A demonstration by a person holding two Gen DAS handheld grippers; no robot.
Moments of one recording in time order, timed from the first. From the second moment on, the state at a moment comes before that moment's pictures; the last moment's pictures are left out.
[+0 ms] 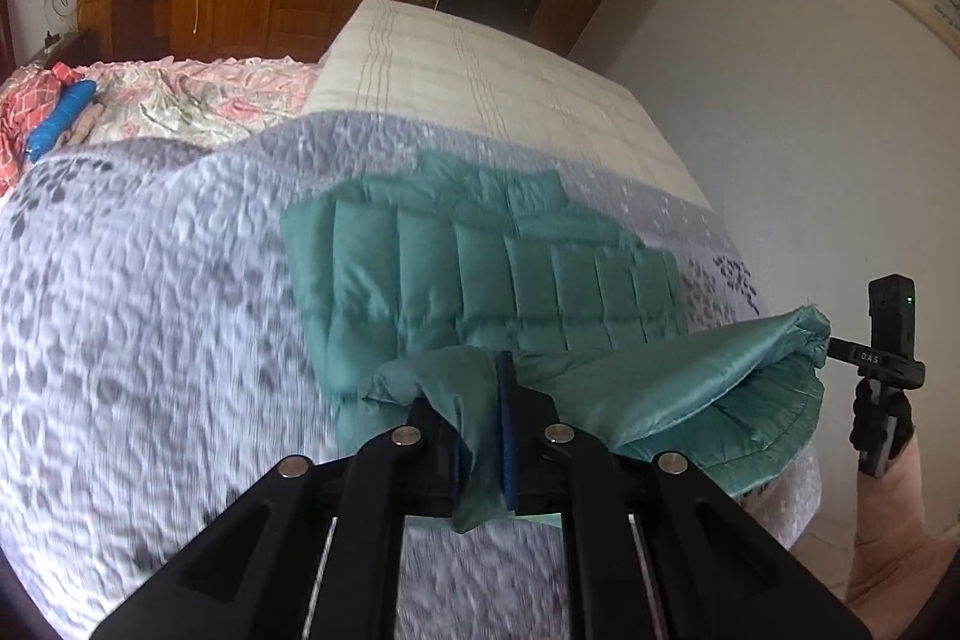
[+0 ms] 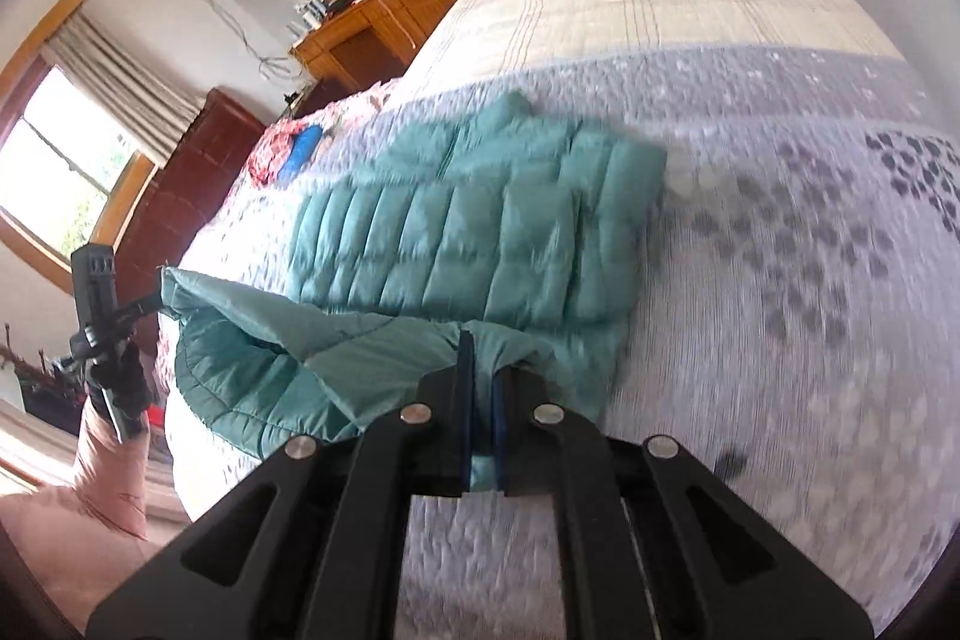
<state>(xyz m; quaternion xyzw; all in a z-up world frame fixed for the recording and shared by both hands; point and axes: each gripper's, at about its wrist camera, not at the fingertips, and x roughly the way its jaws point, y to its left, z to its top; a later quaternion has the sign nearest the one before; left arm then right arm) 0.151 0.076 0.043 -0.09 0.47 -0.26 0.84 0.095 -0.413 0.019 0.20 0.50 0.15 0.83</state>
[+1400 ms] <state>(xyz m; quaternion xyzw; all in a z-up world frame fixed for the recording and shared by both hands) 0.357 0.097 -0.032 -0.24 0.53 -0.23 0.78 0.265 -0.476 -0.068 0.28 0.53 0.10 0.79</state>
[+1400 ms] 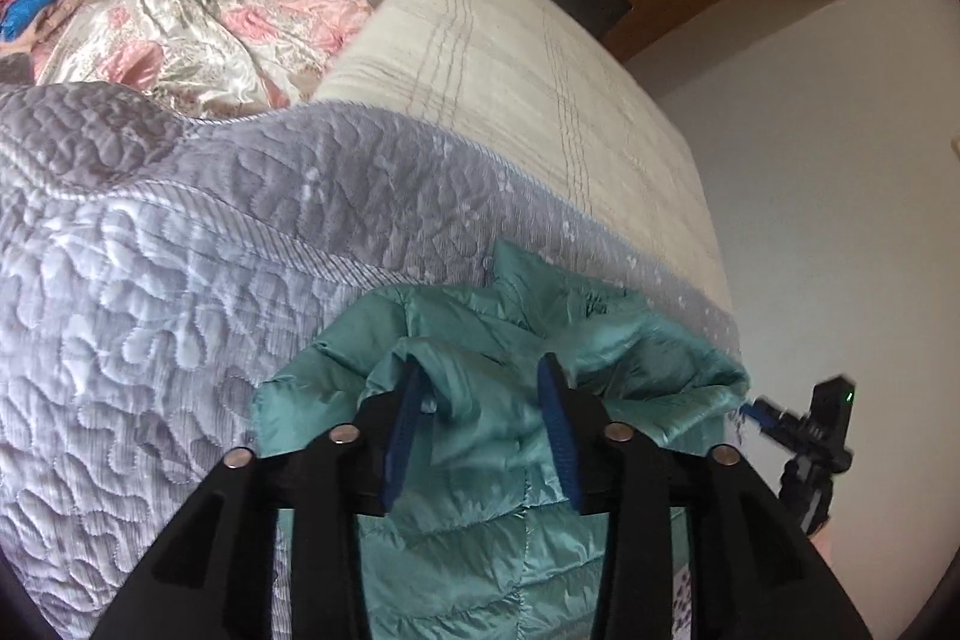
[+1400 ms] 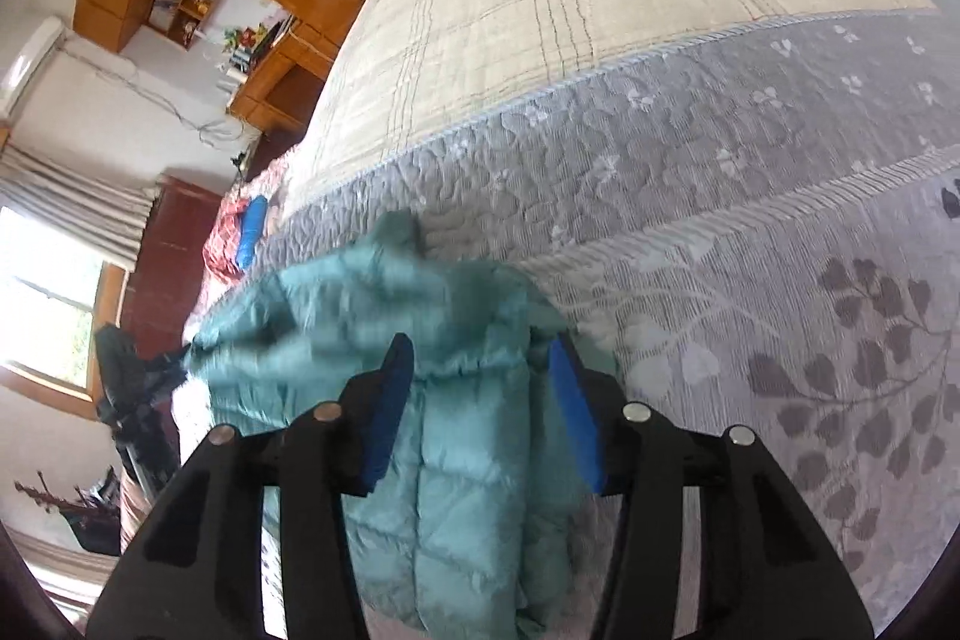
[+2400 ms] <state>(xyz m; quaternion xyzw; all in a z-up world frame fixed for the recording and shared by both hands) 0.267 0.079 -0.044 -0.15 0.55 -0.21 0.80 0.193 -0.424 -0.100 0.25 0.56 0.12 0.78</state>
